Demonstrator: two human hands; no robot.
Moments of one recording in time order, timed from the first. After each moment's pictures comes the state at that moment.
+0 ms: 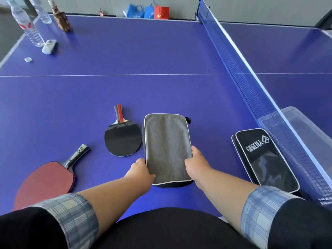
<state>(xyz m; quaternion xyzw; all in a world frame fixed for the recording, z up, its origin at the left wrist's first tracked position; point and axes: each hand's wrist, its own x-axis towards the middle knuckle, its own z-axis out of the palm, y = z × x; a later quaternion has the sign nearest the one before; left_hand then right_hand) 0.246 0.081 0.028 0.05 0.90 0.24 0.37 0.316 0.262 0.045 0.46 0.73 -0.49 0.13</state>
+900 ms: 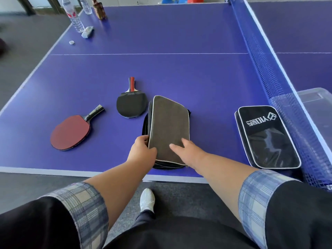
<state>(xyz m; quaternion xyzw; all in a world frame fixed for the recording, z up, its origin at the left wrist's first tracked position) 0.390 0.104 0.050 -0.11 0.87 0.44 0.20 0.422 0.275 0.038 0.24 0.80 -0.48 0.25</state>
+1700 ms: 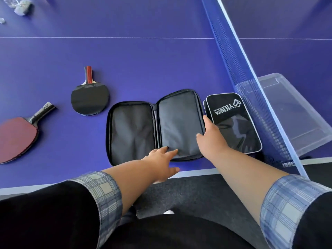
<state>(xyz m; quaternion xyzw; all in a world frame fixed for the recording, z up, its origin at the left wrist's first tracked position) 0.414 0.217 -0.010 0.33 0.86 0.05 0.39 0.459 0.406 0.038 0.35 0.87 -0.34 0.07</state>
